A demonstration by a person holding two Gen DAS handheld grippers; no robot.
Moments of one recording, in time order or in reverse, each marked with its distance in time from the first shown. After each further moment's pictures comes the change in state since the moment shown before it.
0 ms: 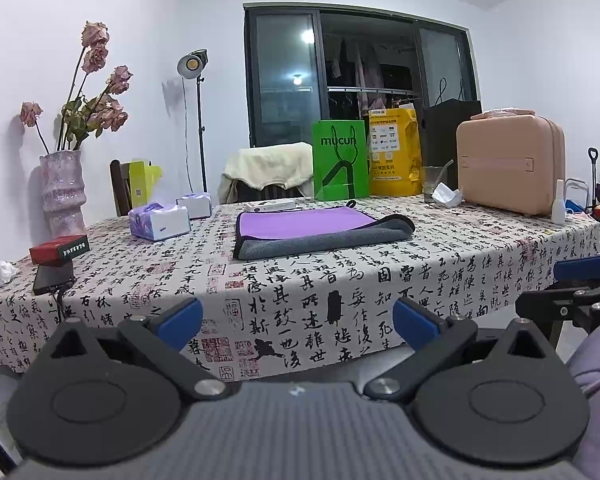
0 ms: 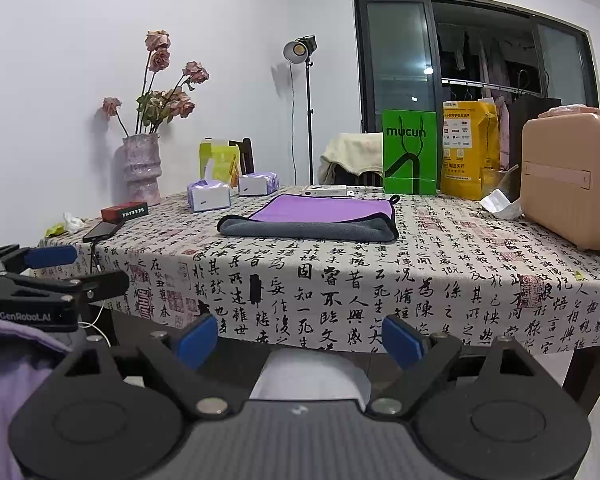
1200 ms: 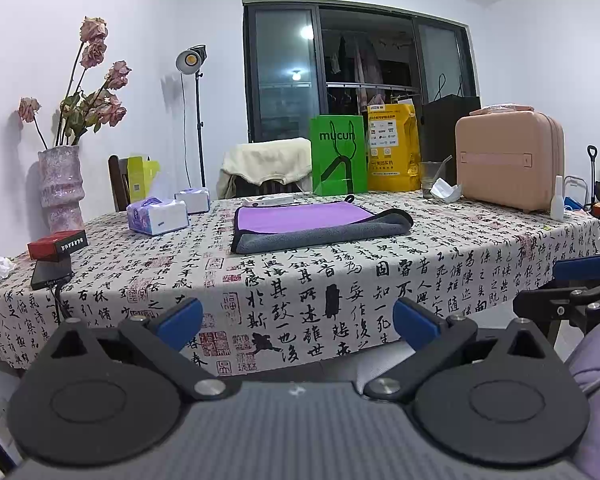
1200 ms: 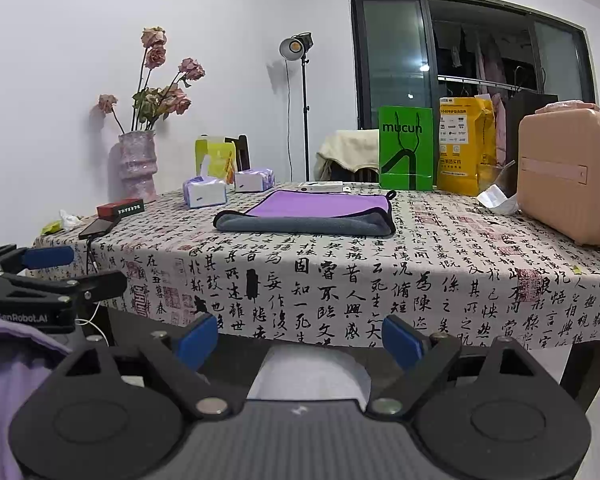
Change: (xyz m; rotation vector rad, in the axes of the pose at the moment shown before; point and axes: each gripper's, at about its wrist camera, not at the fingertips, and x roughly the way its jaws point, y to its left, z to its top) left arm 0.002 -0.004 -0.003 -0.003 0.014 -0.004; right arm 0.004 0.002 0.000 0.002 0.007 -0.011
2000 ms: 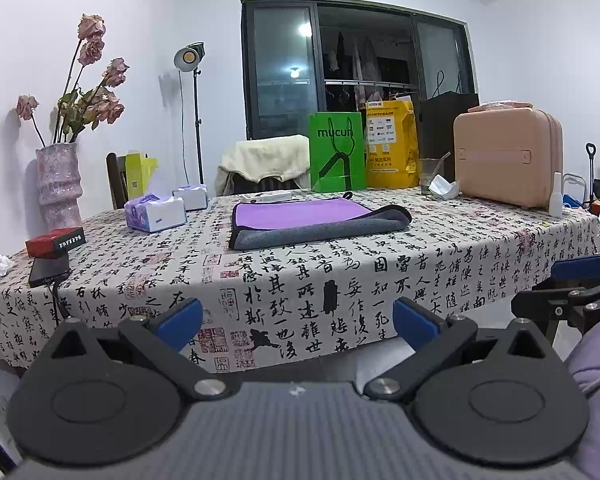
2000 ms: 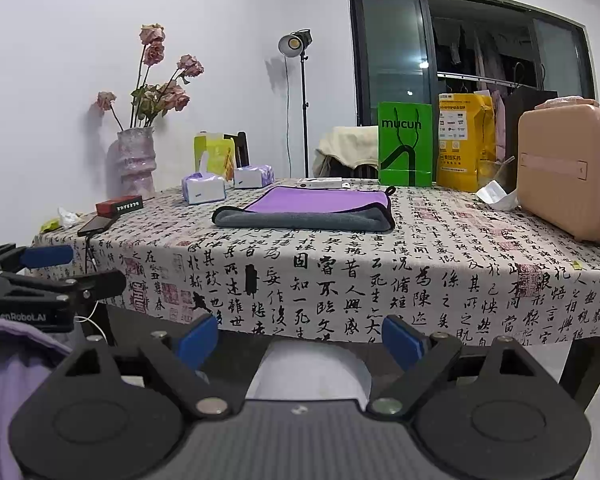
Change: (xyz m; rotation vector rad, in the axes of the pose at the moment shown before) left arm 0.000 0.002 -0.002 0.001 0.009 -0.007; right arm 0.003 0.001 -0.002 0.005 0.012 -0.003
